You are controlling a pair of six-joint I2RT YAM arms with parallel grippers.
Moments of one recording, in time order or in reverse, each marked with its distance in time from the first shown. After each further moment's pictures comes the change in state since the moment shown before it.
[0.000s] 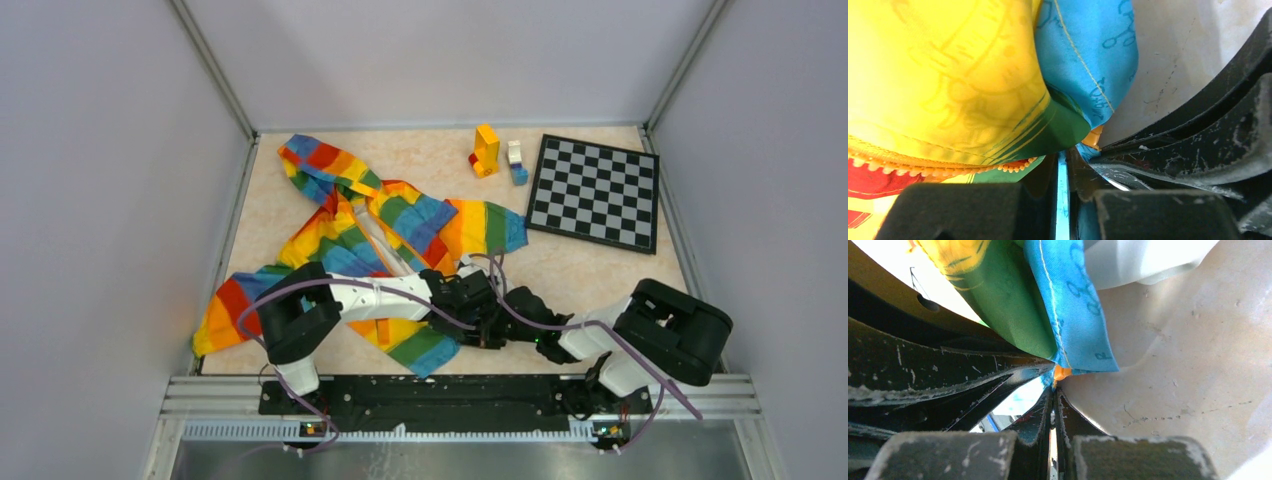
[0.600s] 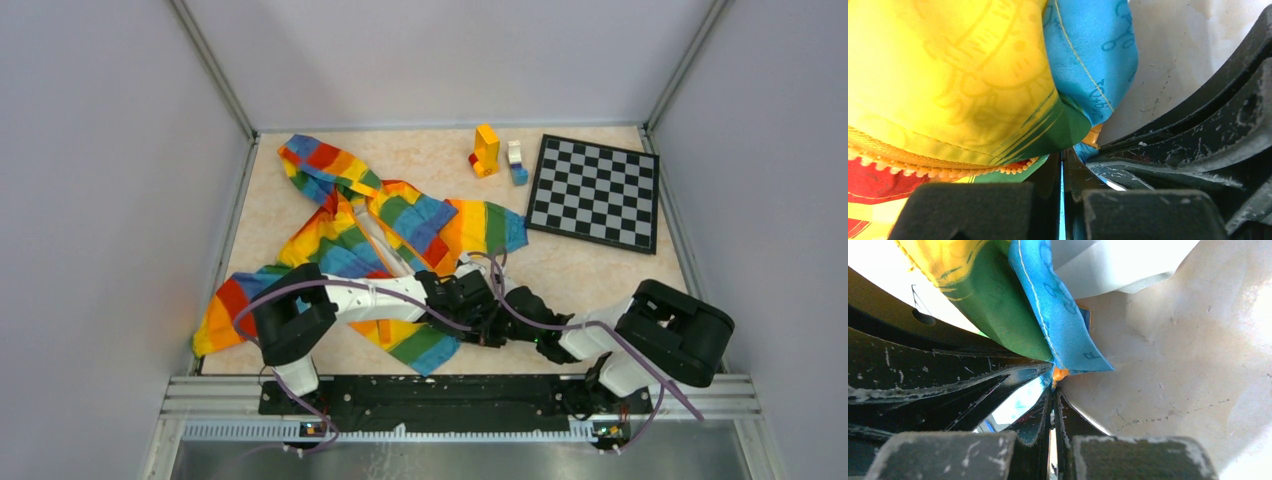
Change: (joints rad) left arm 0.001 -0.014 -0.019 0.048 -0.023 0.013; right arm 0.000 -0.009 0.002 -0.010 0.052 0.034
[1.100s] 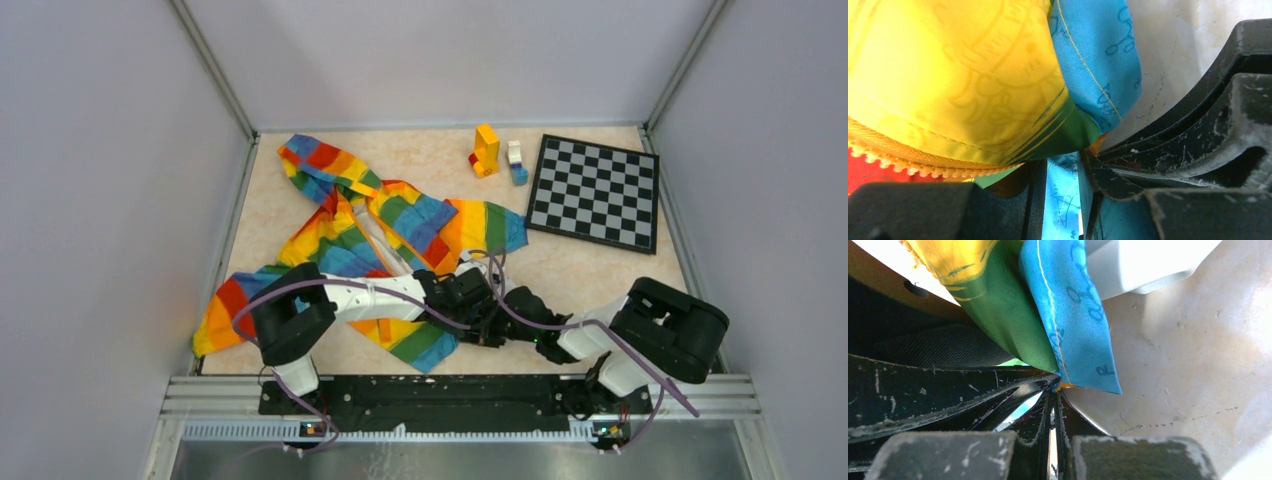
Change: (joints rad) left arm 0.015 -0.020 -0.031 0.065 0.020 0.028; right arm 0.000 0.026 -0.001 0.040 -0.013 0.000
